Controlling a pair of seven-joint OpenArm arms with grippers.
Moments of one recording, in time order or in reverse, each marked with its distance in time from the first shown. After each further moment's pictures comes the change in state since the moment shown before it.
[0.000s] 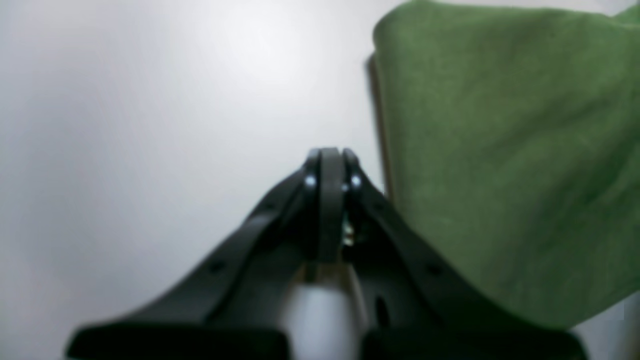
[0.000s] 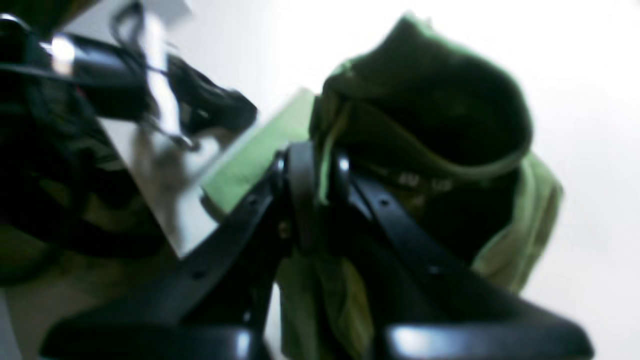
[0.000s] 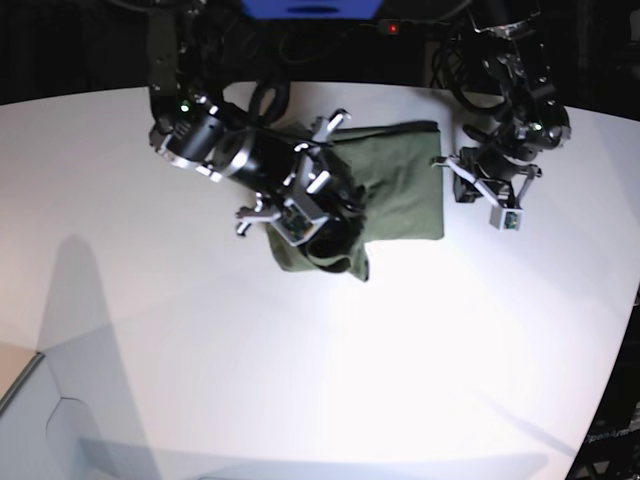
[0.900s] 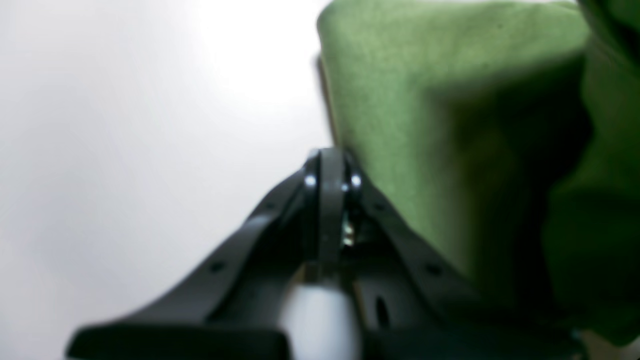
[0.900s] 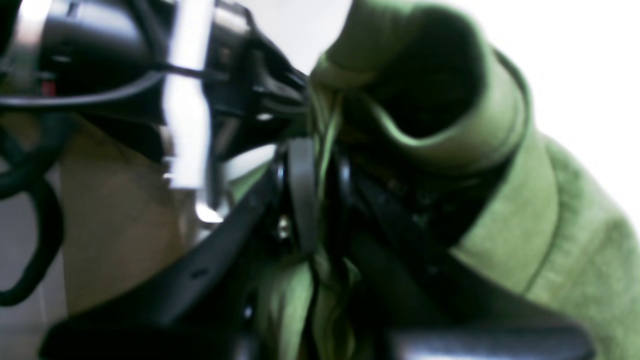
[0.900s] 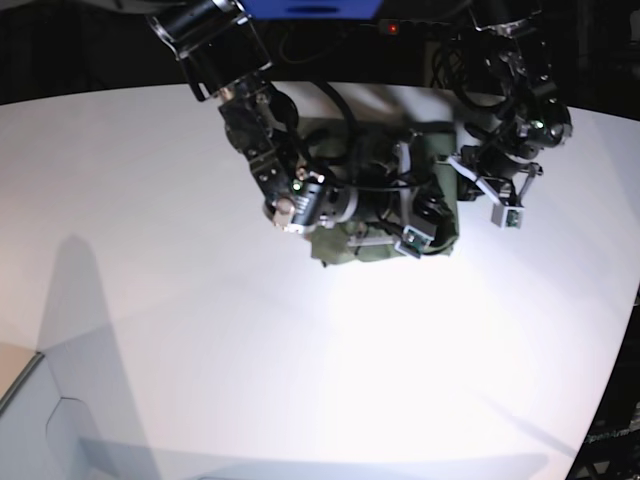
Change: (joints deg) left arm 0.5 -0.3 -0.3 0.2 -0.6 -0.2 0.0; right arm 19.6 -3.5 -17.0 -31.5 -0.3 0.0 1.4
